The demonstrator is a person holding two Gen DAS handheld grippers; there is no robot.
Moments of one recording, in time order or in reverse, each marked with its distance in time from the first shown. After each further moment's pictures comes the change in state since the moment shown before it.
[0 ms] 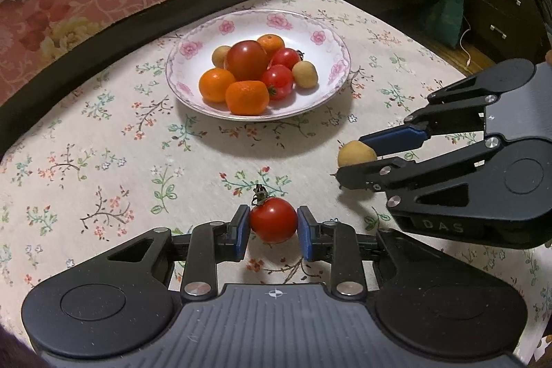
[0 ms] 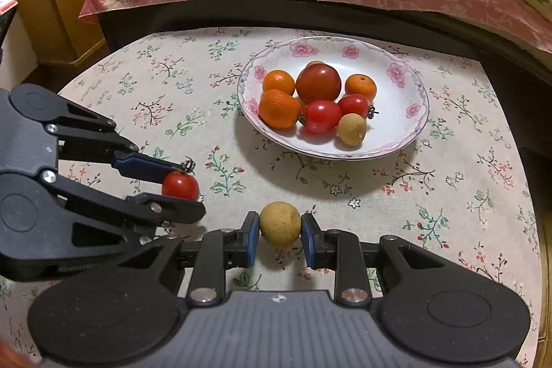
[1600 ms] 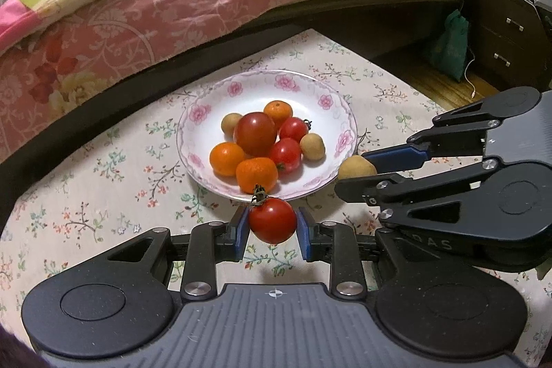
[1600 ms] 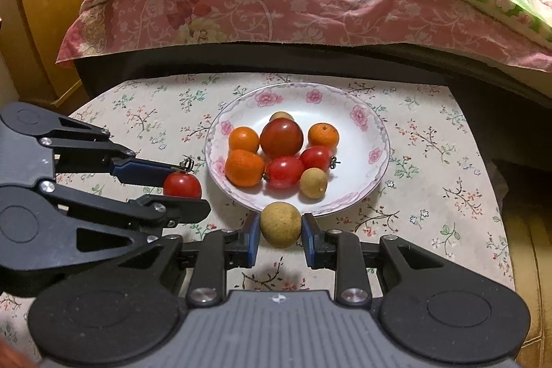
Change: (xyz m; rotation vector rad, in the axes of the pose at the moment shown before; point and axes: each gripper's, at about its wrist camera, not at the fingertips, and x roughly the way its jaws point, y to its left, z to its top) left arm -0.011 -0.003 0.035 0.006 -0.118 0.028; right arm -0.018 -0.017 0.028 0.067 -0.089 -0.062
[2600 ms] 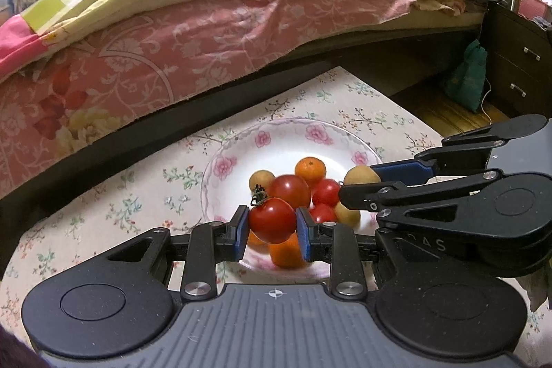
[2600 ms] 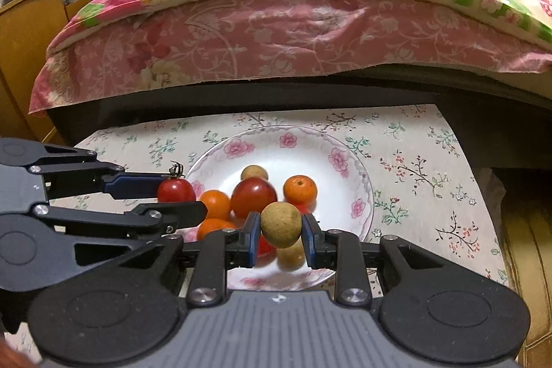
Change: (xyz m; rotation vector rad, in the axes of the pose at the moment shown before) left arm 0.022 0.025 0.042 -0.042 -0.069 0.031; right arm 0.025 -0.024 0.044 0.110 -0.040 -0.026
